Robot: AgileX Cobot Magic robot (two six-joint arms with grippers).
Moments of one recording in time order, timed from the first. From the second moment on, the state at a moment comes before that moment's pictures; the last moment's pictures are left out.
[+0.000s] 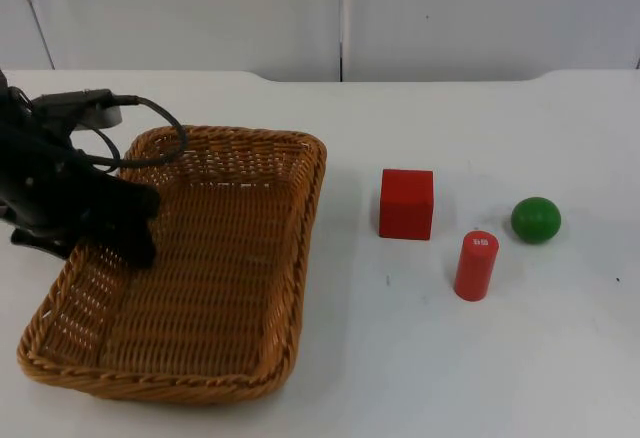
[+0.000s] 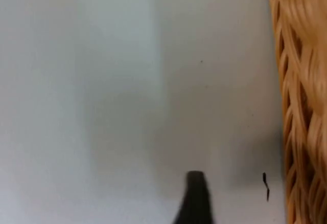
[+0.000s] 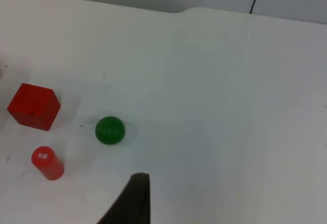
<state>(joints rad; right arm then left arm) 0.14 0.78 -0.85 -0.07 0.79 -0.03 -0.03 2.07 -1.09 -0.54 0.53 0.59</state>
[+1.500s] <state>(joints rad) 0.14 0.78 -0.85 -0.07 0.79 -0.03 -0.03 1.64 -0.98 -0.58 0.88 0.34</state>
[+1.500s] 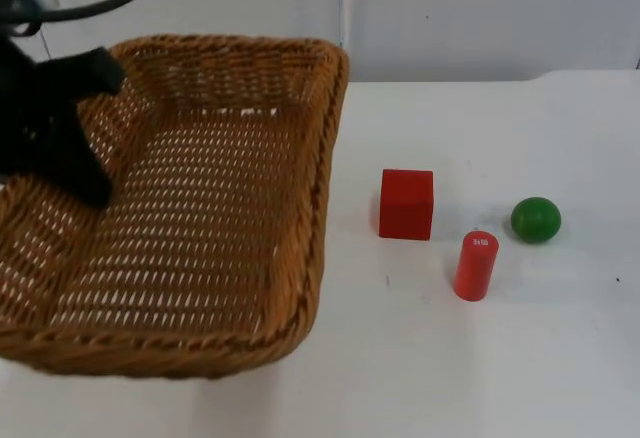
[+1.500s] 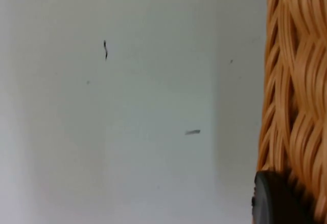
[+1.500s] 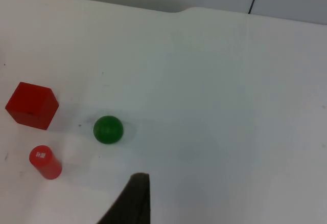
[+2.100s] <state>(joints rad) 0.14 0.78 -0.85 -0.06 0.80 -0.03 0.00 1.59 -0.90 -0.58 0.86 0.39</state>
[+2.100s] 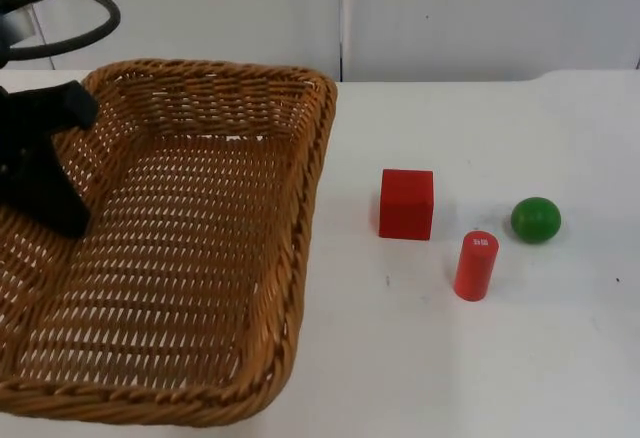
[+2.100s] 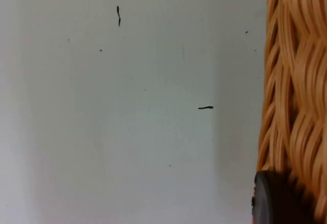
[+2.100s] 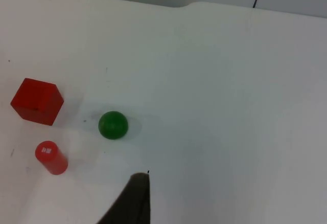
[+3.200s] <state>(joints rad) 0.14 1.23 -1.13 -0.05 0.81 -0.09 0.00 1.59 -0.89 -0.58 0.82 0.41</state>
